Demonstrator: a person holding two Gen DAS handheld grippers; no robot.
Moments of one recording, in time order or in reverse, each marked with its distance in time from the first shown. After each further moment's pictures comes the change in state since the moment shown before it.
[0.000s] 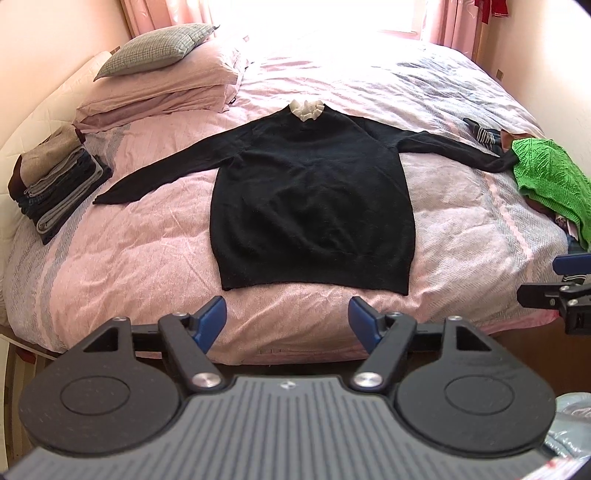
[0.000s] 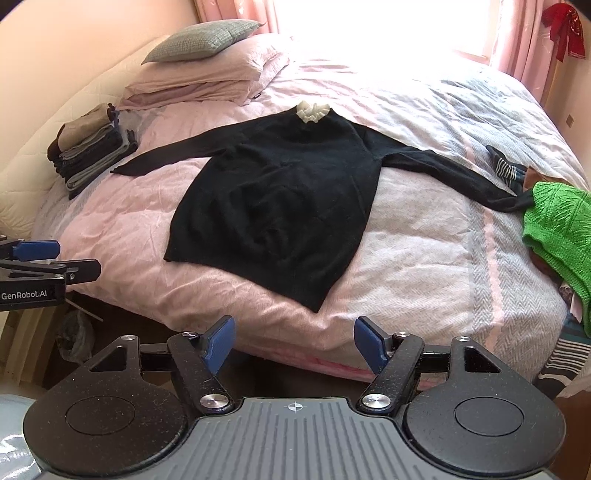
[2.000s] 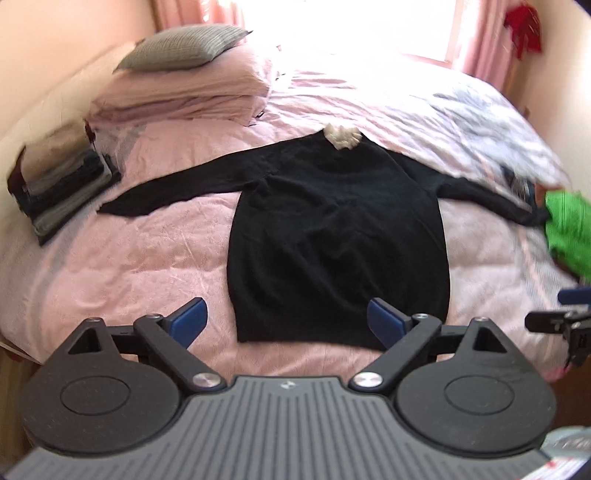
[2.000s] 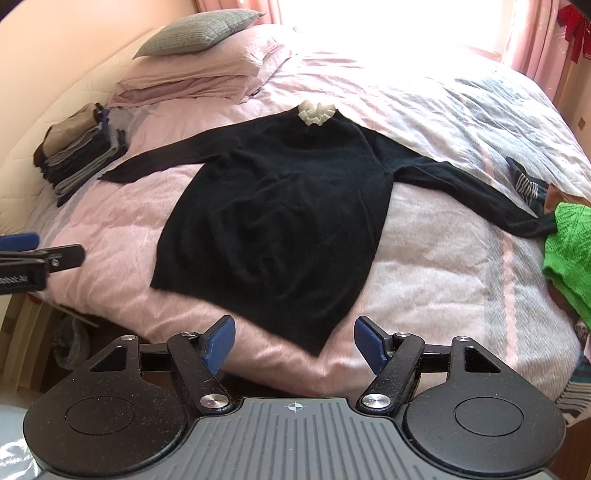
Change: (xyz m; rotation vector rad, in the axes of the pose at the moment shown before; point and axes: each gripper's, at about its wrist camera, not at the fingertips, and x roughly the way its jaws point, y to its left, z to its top) left arm 0.071 0.068 0.067 -0.149 -0.033 -0.015; right arm 0.074 -0.006 0.083 -0.005 0.044 -0.004
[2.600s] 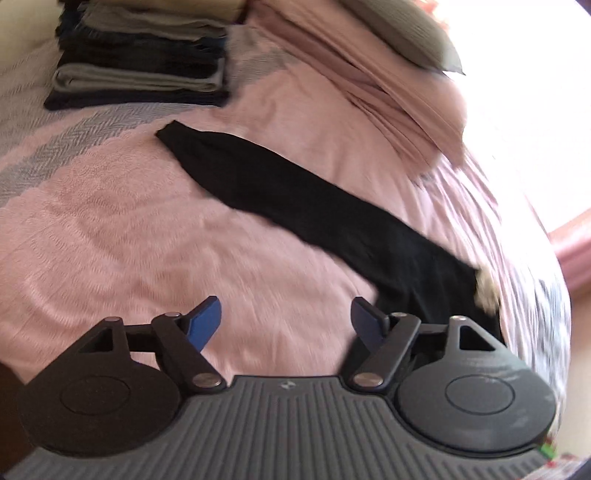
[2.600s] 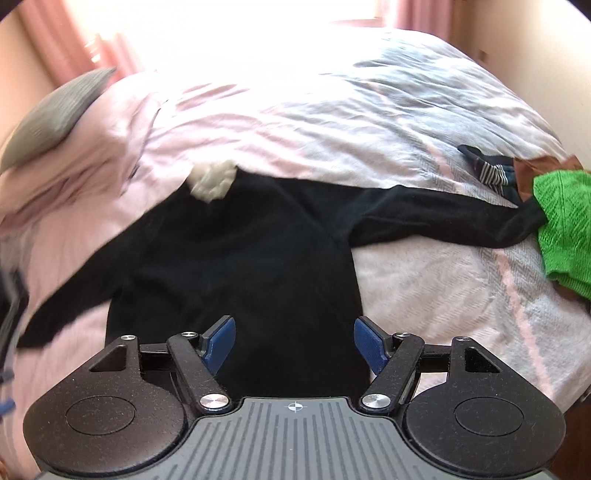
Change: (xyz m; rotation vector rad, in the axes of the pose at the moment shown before) left arm 0.257 0.296 0.093 -0.741 0.037 -0.032; right arm 0.131 -0.034 0.177 0.419 -0.051 -0.212
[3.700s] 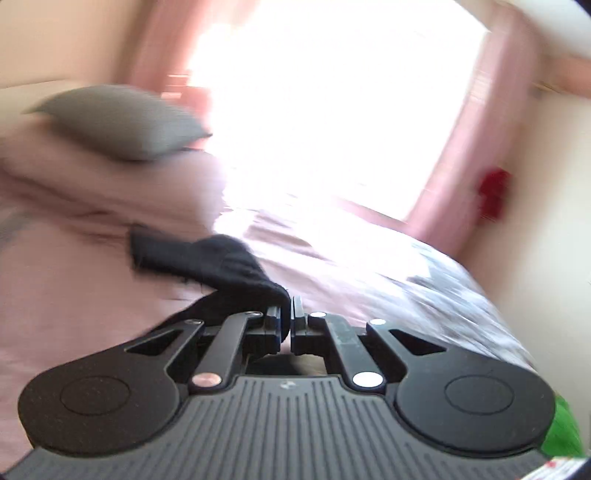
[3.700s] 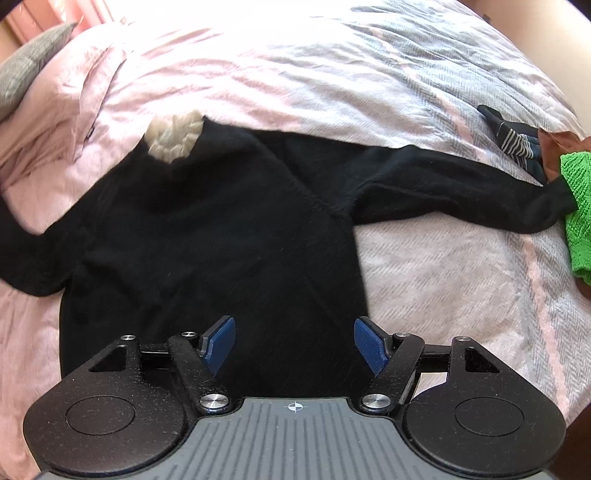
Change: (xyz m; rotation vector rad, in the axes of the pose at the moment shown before) left arm 0.018 -0.266 -0.033 0.612 -0.280 -0.540; right arm 0.091 -0.023 0.015 -0.014 0.150 -0.052
